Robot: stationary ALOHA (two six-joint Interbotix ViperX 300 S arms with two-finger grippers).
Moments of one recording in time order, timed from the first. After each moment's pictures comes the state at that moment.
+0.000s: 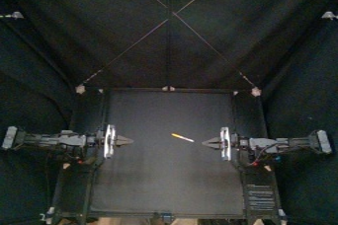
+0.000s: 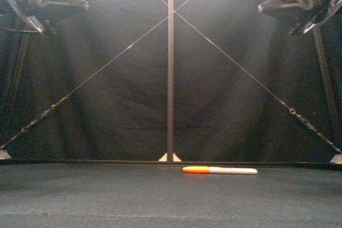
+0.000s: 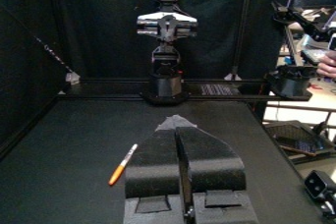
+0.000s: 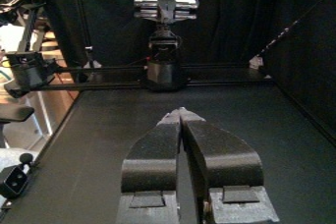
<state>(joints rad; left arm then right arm) 0.00 -0.96 1.19 0.00 -0.29 0.00 0.00 -0.96 1.17 0.00 -0.29 0.00</state>
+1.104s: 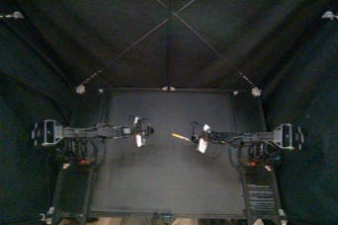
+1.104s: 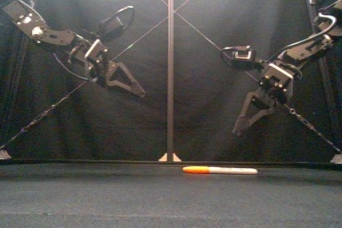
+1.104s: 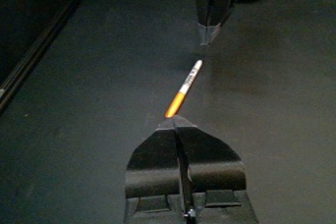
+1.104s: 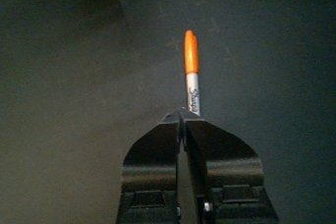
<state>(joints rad) 0.27 -0.22 0.91 0.11 -0.29 0.01 -0.24 -0.22 1.01 0.10 -0.08 0.03</state>
